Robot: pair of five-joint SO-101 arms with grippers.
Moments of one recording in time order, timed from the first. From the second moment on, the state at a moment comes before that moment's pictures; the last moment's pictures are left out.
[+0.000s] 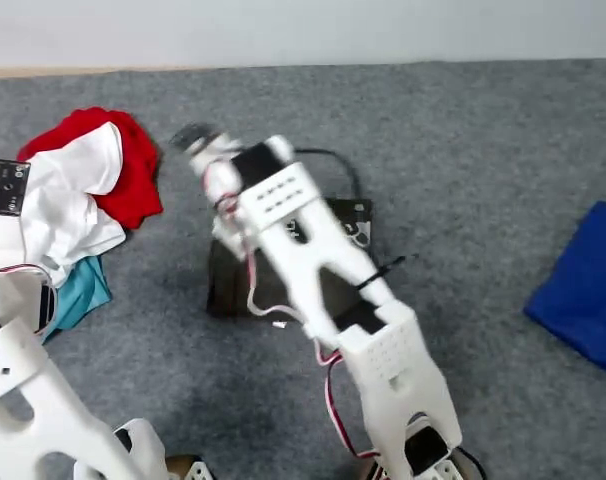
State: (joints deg) left arm -39.4 -38.3 16.7 97.5 -29.8; right arm -35.4 39.6 -51.7 100.5 6.2
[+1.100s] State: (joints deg) left arm -39.4 -38.3 17.2 97.9 -27.0; right arm -23.7 54.0 -46.9 99.0 -34.7
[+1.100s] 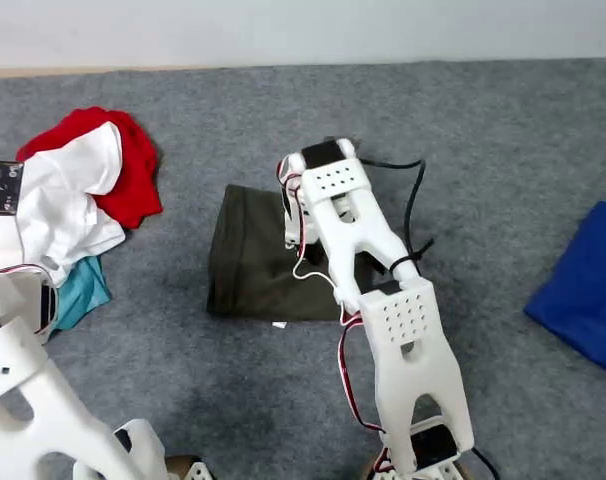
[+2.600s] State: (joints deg) left arm -39.4 -38.3 17.4 97.9 -26.9; right arm 2.0 45.5 -41.8 97.9 35.6
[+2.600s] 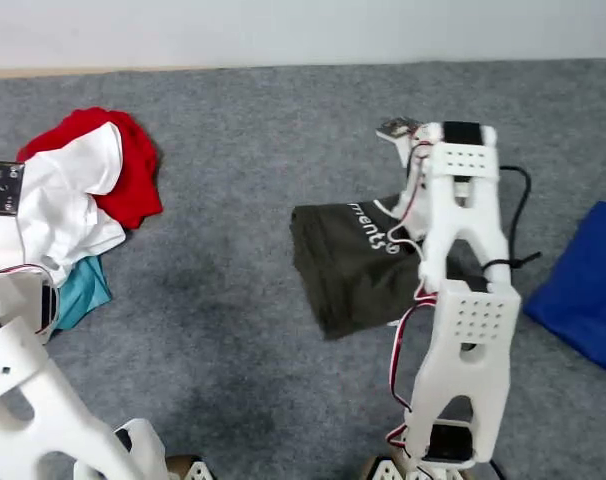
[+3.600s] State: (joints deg) left arm -39.4 -38.3 20.9 99.0 -26.8; right arm 8.2 35.9 -42.2 91.3 8.8
